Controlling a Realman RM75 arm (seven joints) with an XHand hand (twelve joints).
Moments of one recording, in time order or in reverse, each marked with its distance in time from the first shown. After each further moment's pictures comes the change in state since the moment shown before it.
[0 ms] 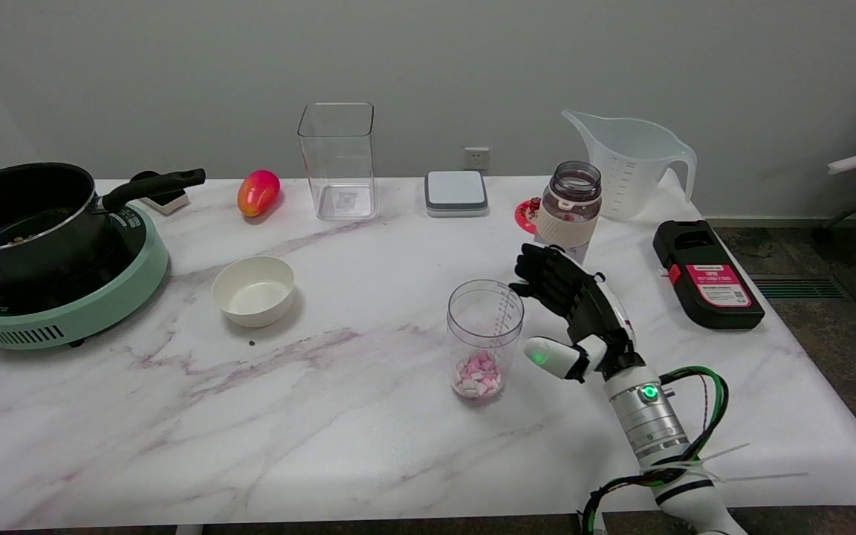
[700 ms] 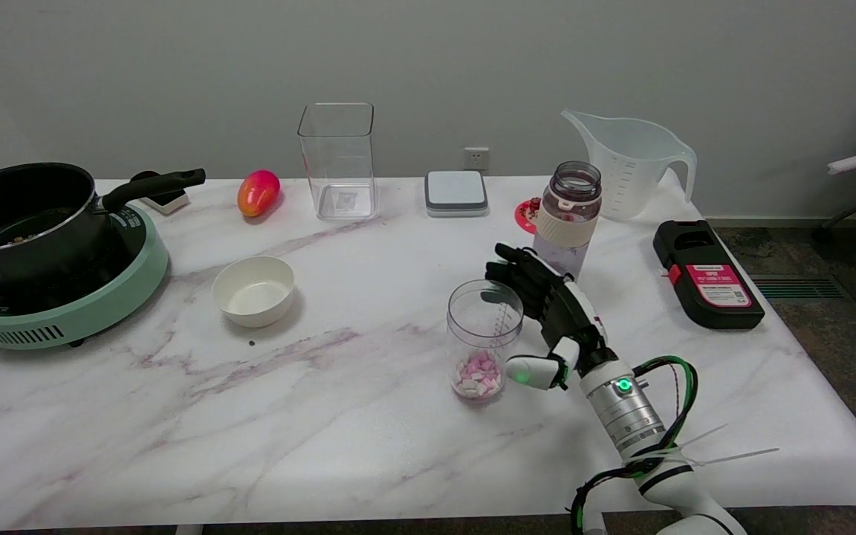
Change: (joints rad) arm 0.060 -0.011 -0.010 -0.032 -0.077 -0.098 0.049
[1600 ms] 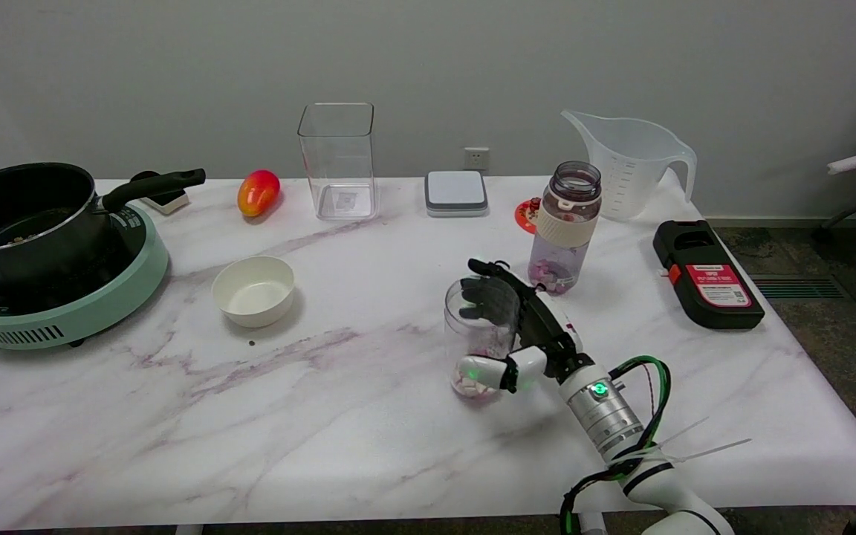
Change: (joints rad) arm 0.035 -0.037 0.000 -0.046 -0.095 -0.074 0.008
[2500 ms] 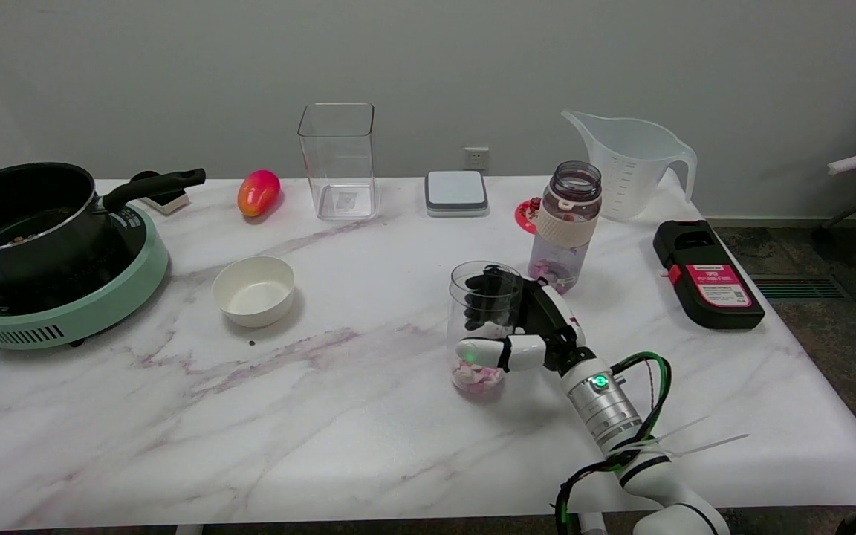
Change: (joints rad) arm 0.016 -0.021 0.028 -0.011 0.025 -0.019 -0.006
